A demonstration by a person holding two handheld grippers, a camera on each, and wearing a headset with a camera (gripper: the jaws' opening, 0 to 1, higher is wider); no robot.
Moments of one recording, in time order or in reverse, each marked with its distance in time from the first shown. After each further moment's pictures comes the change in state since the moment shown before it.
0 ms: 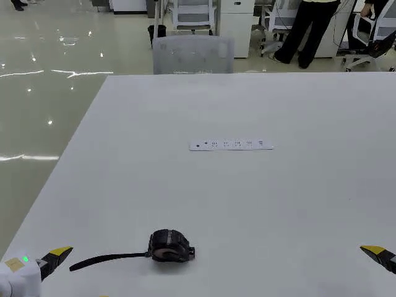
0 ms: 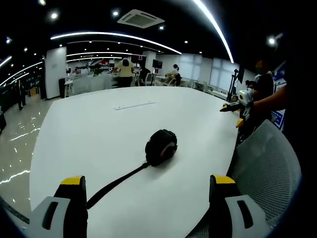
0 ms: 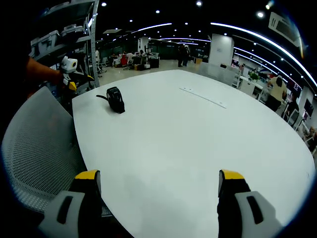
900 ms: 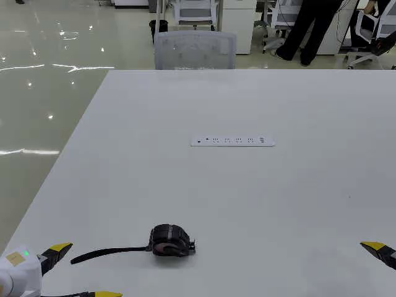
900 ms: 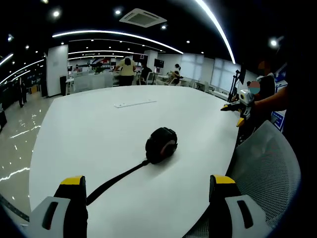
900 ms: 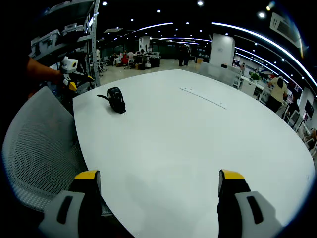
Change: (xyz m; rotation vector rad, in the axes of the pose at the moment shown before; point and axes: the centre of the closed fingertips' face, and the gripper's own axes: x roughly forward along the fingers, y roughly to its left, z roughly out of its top) left arm -0.003 0.000 -0.006 -0.018 0.008 0.006; right arm -0.002 0.000 0.002 -0.009 0.006 0.005
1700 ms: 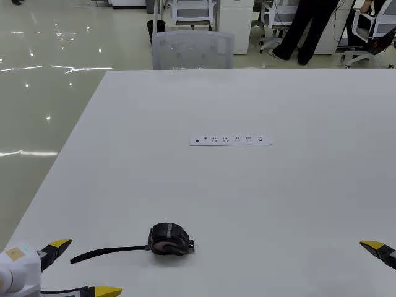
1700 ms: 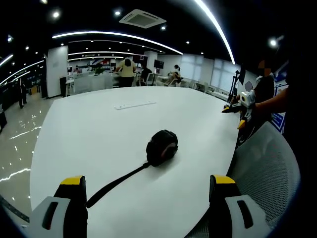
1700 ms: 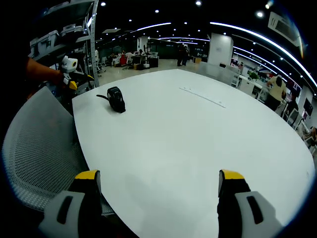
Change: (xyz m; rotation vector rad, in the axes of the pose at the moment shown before) left arm 0.000 0.002 0.006 0.002 -0.009 0.002; right arm -0.004 0.003 -0.004 0.012 0.001 -0.010
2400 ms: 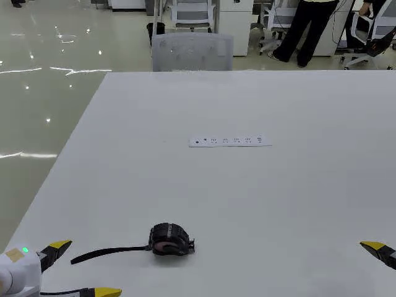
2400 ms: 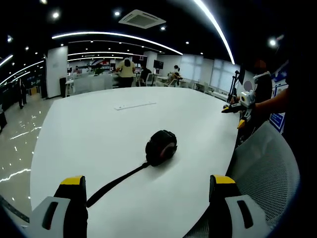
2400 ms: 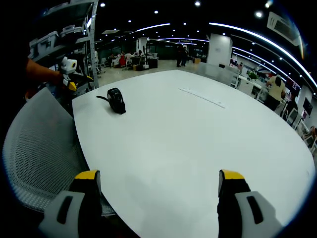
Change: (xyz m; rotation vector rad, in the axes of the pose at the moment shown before) left arm -0.001 -0.001 -0.001 0.003 -0.001 -0.004; right arm 0.000 0.002 0.001 0.005 -0.008 -0.005
